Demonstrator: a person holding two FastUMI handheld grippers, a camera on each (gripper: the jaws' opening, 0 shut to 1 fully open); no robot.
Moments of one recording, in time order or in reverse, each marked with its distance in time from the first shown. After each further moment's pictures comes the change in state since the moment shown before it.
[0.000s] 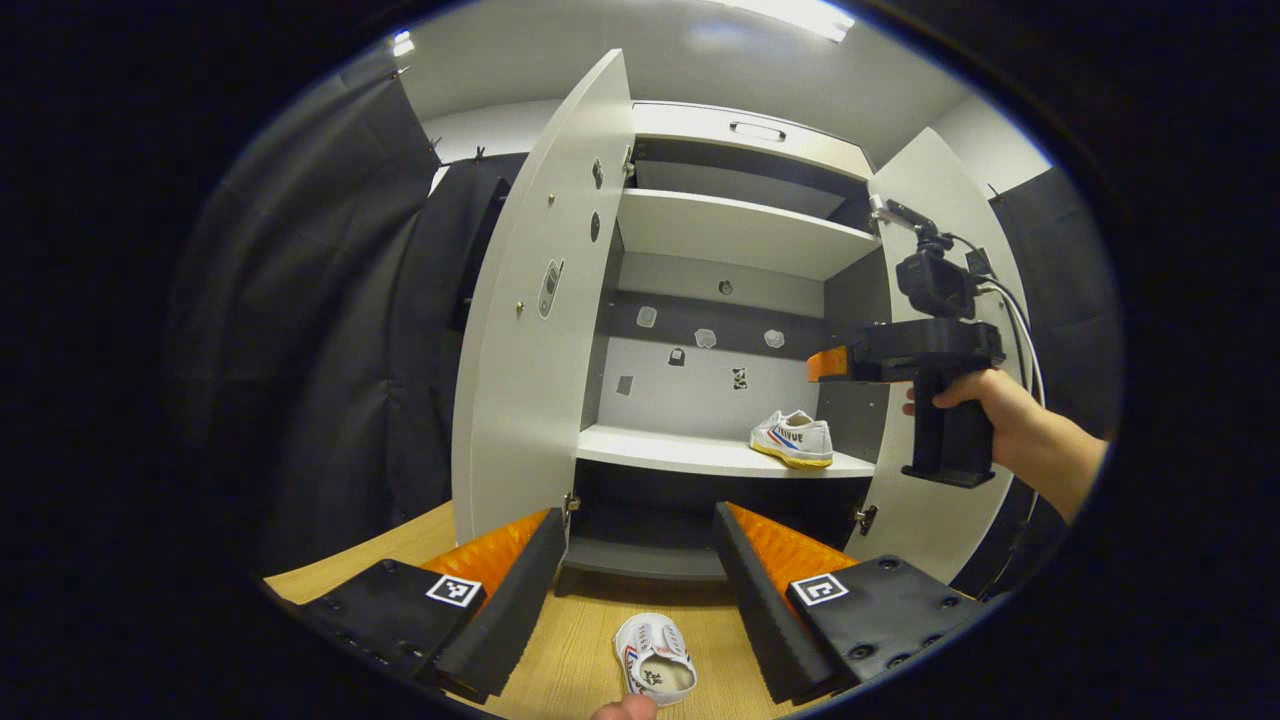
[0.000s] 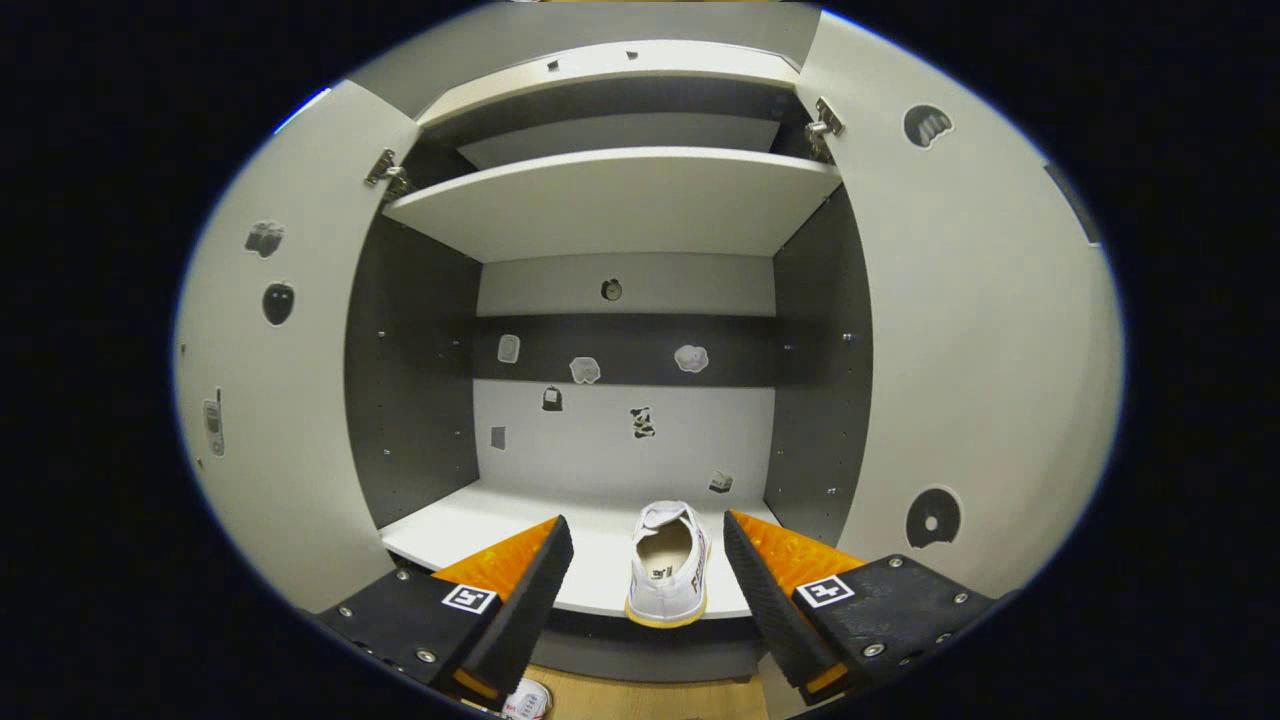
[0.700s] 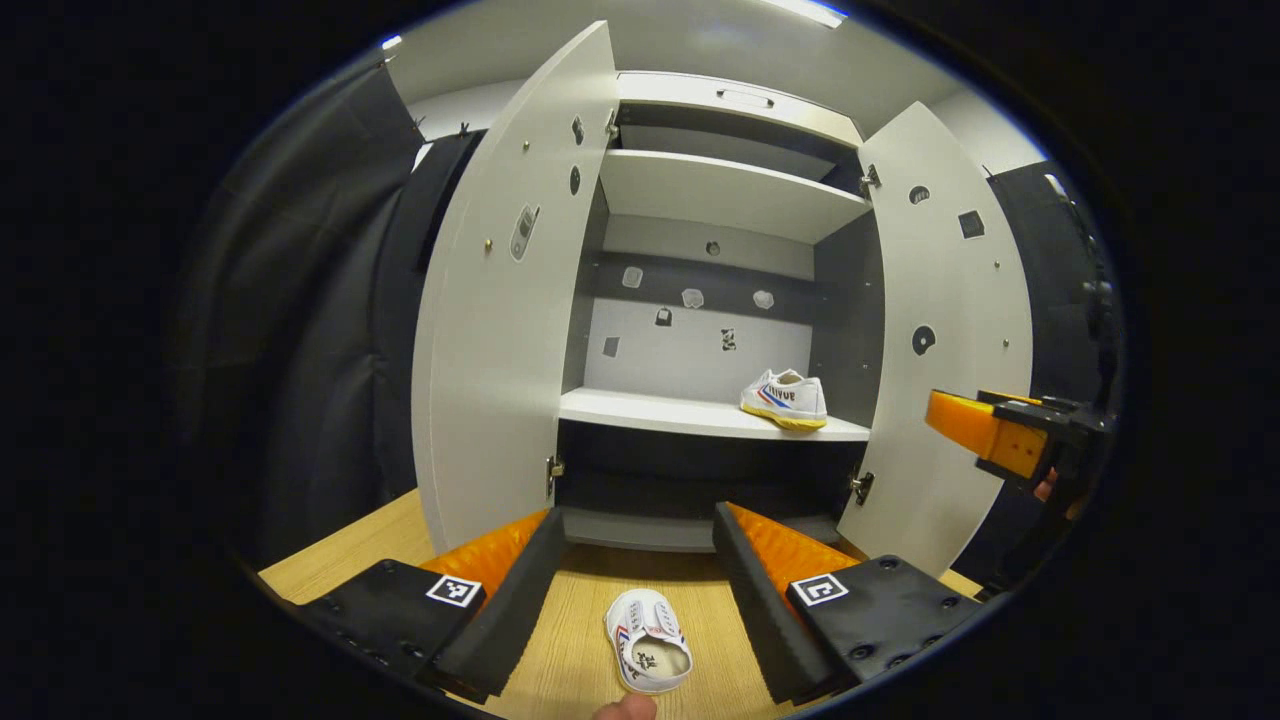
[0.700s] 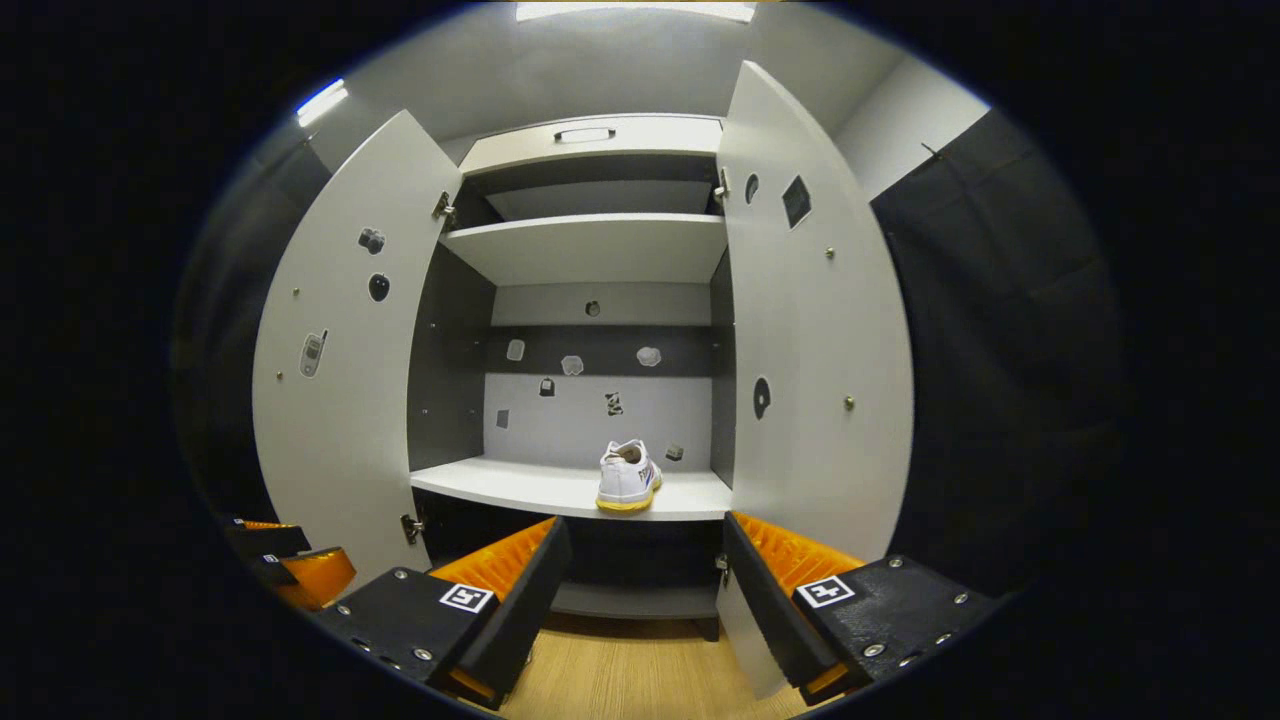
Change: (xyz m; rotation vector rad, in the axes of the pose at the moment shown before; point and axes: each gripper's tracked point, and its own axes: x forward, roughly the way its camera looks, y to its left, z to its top) left arm 0.010 -0.010 -0.047 0.005 0.125 -0.027; right arm -0.167 -0.035 -0.077 0.003 -0.138 -0.097
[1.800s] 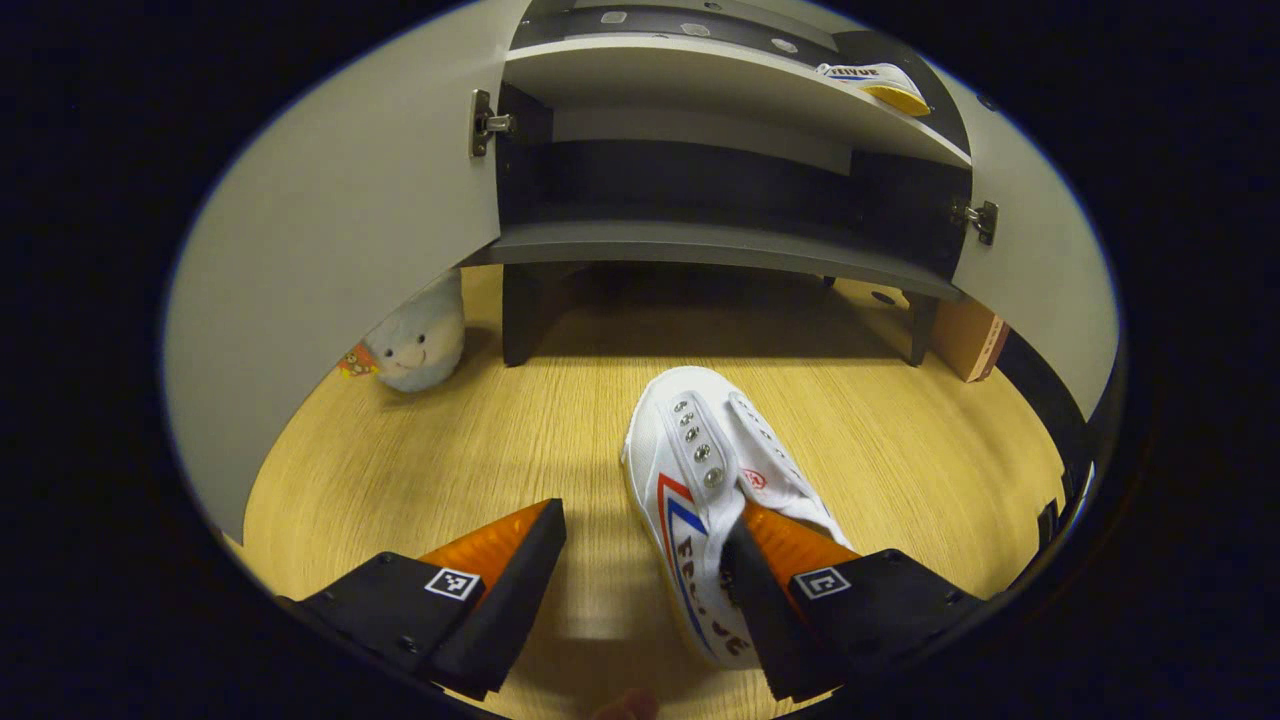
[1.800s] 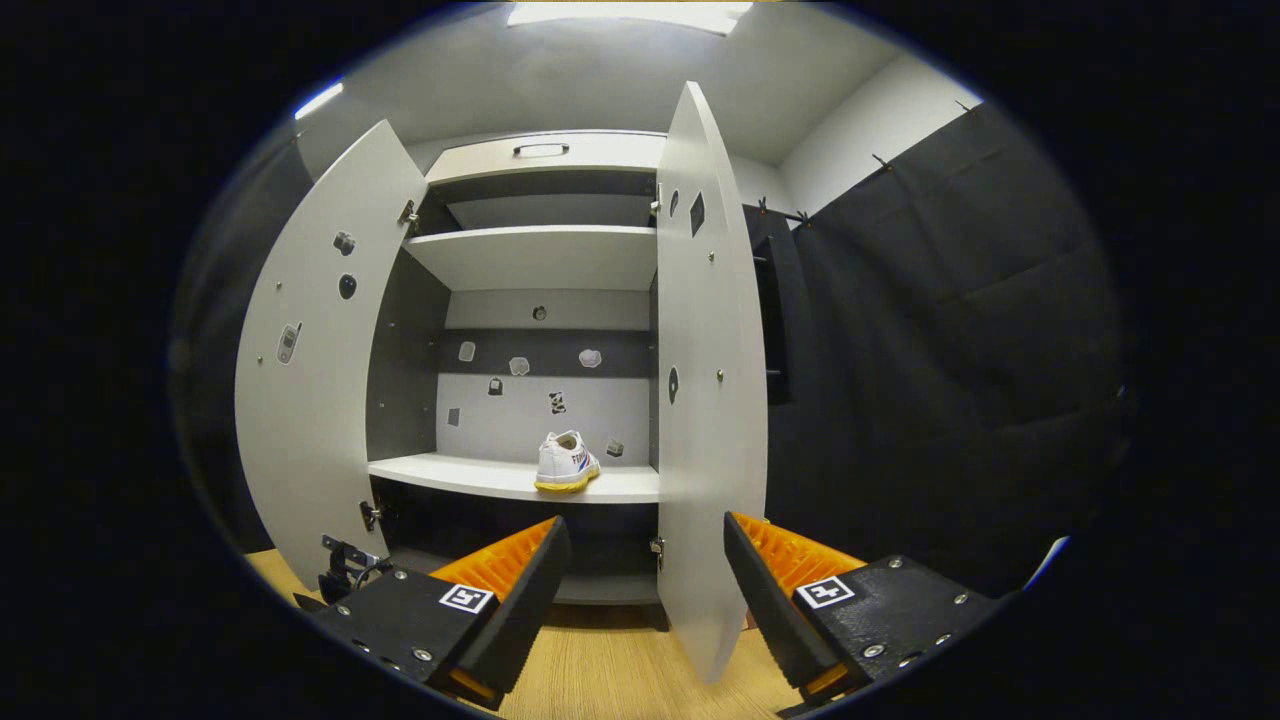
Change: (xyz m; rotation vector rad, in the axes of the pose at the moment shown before) left arm 0.109 0.040 -0.290 0.084 0.604 -0.020; right arm -0.041 -0.051 -0.013 -0.009 -0.010 -0.145
